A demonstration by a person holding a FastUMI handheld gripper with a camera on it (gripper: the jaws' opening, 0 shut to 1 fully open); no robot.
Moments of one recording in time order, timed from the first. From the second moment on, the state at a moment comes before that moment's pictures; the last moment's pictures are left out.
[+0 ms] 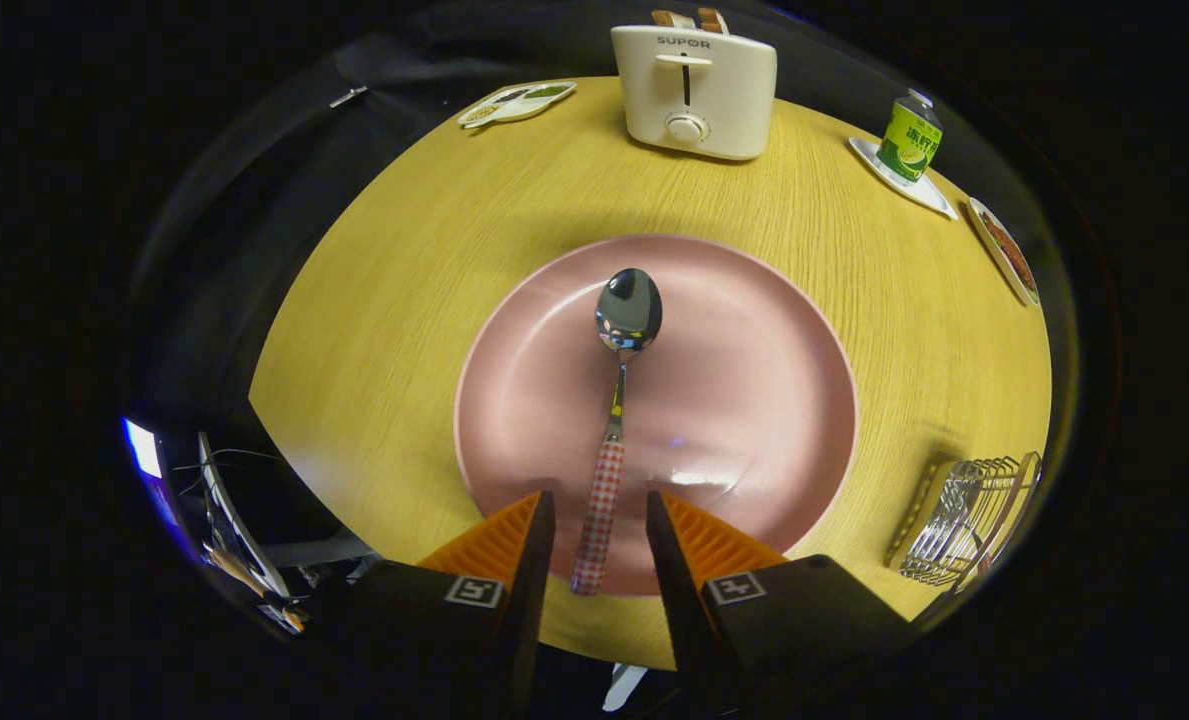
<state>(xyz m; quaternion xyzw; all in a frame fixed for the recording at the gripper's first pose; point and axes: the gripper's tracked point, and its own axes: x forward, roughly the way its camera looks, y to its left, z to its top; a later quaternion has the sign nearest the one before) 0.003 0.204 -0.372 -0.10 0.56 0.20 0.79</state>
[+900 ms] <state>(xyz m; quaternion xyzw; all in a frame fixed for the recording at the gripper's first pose) -0.019 0.099 -0.249 -0.08 0.57 0.24 0.79</state>
